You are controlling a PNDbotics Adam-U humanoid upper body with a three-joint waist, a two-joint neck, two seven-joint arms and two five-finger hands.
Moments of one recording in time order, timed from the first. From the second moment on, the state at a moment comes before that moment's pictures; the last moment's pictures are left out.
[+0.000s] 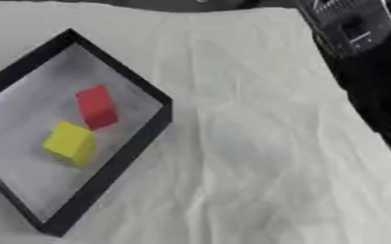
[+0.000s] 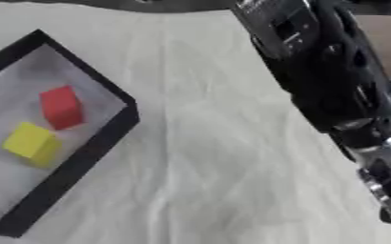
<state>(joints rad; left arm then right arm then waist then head) -0.06 0.53 0.24 -1.95 0.22 -0.07 0.46 -1.19 -0.57 0.34 -1.73 0.52 0.26 0.38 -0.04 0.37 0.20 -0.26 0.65</state>
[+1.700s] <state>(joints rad) -0.08 0.58 0.26 -1.96 0.26 -0.09 0.47 -1.06 -0.18 0.54 -1.35 0.85 0.01 0.49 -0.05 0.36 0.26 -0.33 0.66</state>
